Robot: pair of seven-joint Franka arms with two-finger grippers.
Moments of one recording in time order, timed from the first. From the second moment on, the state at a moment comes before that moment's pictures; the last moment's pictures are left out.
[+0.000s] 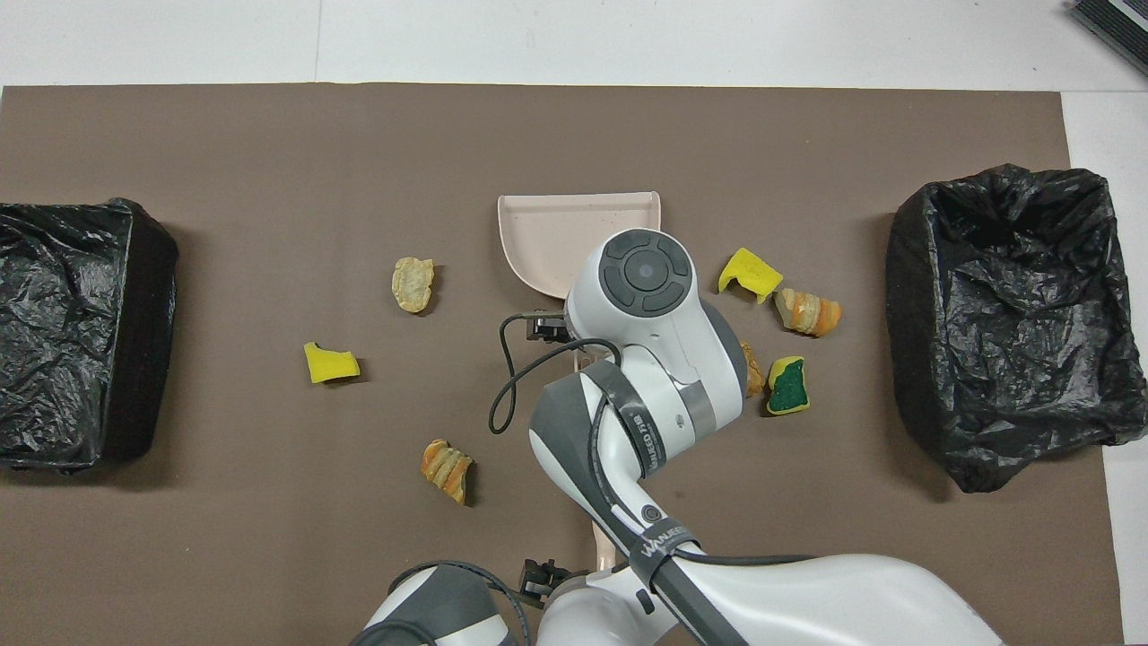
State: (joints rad) left arm -1.14 -0.08 0.05 -2.35 -0.02 2.32 -0.73; right arm 0.65 0.43 -0.09 -1.69 0.14 2.14 0.53
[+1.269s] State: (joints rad) left arm -1.17 -0.02 0.05 -2.36 -0.01 2.36 -0.75; right arm 0.48 0.25 -0.12 -1.68 0.07 1.90 -0.35
